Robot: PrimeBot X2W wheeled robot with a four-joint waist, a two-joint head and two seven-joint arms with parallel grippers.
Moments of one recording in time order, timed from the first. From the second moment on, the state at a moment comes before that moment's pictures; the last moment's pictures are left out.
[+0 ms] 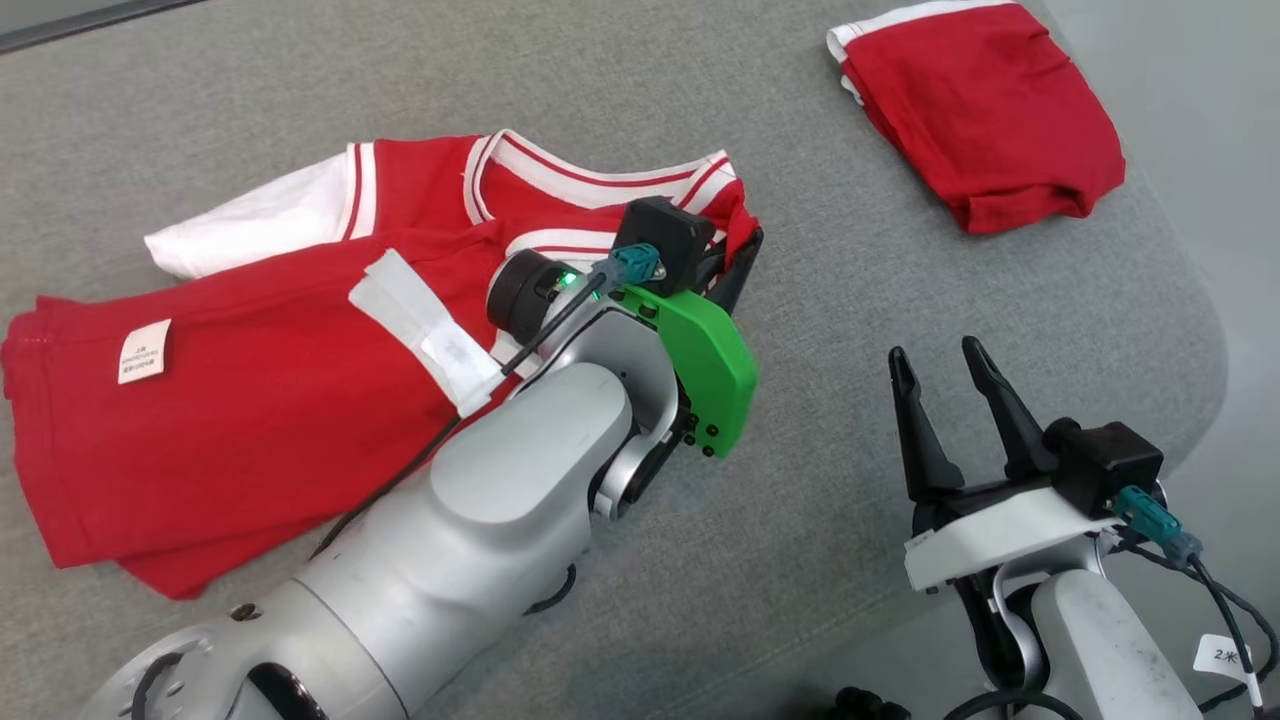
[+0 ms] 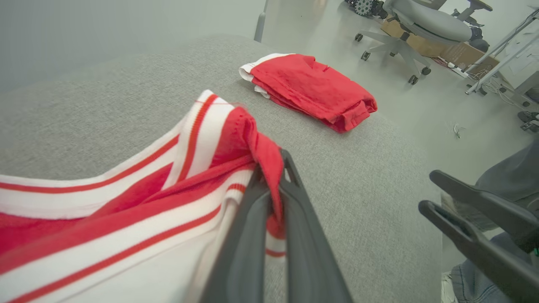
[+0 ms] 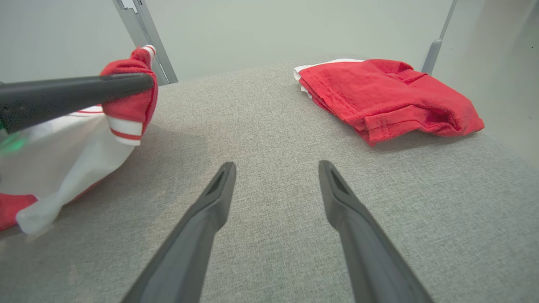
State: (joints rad) left arm -0.98 0.05 -1.13 0.62 -0.90 0.12 -0.05; right arm -0.19 -0.05 0.11 0.21 0.24 0.13 -0.26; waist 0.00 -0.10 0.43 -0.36
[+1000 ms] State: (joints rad) left arm -0.72 0.25 -0.95 0.21 -0.92 0.34 -0.26; right arm -0.05 -0.05 -0.03 0.17 0.12 0.13 -0.26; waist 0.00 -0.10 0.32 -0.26
